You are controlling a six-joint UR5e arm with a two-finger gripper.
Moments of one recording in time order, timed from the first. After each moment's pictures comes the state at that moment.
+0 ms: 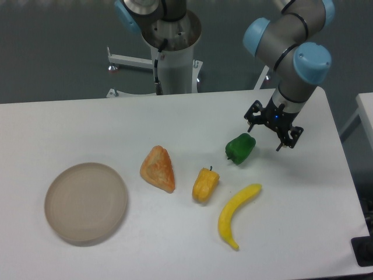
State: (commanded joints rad) arm 2.59 -1.94 -1.59 -1.25 1.35 1.37
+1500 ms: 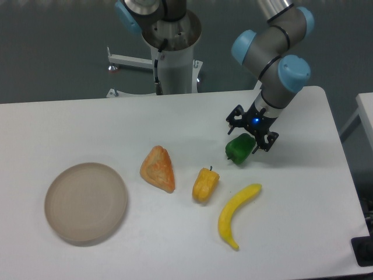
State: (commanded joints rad) arm 2.55 -1.94 -1.75 -1.08 1.29 1.41
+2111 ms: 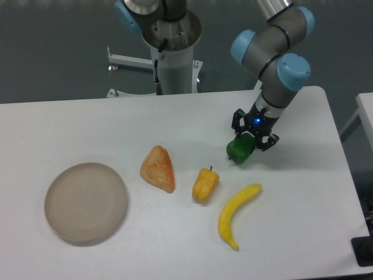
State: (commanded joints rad) arm 2.54 -1.93 -1.68 -1.10 1.36 1.41
